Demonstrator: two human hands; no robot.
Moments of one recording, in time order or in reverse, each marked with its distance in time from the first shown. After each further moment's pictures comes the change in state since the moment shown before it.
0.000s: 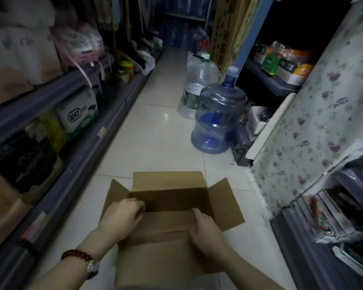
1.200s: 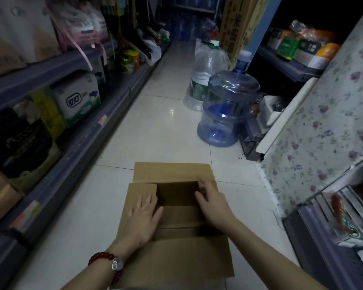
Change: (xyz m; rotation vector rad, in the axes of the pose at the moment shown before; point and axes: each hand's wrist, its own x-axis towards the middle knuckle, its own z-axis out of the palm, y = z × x) left_hand 0.022 0.024 0.087 -0.352 -0.121 -0.195; right_hand 0.057 0.017 -0.009 0.253 0.130 -0.114
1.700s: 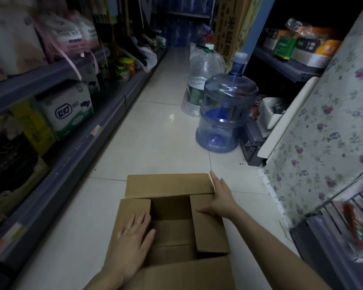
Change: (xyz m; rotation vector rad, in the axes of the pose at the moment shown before) left_hand 0.000 -0.005 0.002 0.034 -0.017 -0.032; right_hand 0.079 0.054 -0.018 0.019 -0.069 0.167
